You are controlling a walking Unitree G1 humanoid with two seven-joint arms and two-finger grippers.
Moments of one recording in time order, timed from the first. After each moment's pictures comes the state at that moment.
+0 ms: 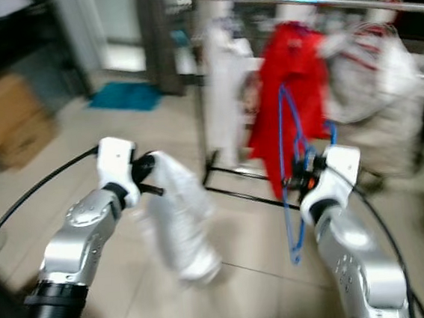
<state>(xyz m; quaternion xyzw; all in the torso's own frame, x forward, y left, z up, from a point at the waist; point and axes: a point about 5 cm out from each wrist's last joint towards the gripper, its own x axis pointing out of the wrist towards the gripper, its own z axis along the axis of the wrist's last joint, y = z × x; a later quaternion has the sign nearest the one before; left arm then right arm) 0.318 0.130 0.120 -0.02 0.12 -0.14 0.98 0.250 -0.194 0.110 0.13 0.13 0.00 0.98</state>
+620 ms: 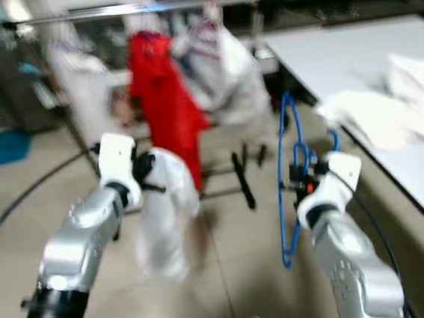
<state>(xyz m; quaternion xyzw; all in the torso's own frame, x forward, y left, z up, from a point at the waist) 0.308 0.106 0.132 0.03 0.09 -0.20 0.98 0.247 -0.195 0.115 0.15 0.12 -0.03 0.98</state>
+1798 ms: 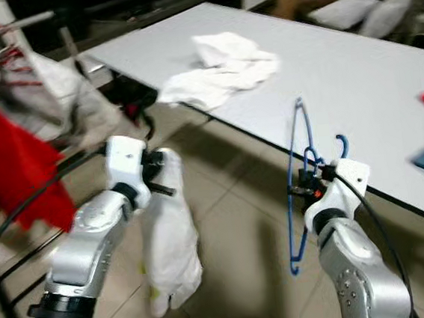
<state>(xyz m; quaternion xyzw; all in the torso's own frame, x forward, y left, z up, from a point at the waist) 0.304 0.099 0.138 0.03 0.06 -0.20 0.98 0.240 -0.195 0.116 0.13 0.13 -0.05 0.98</state>
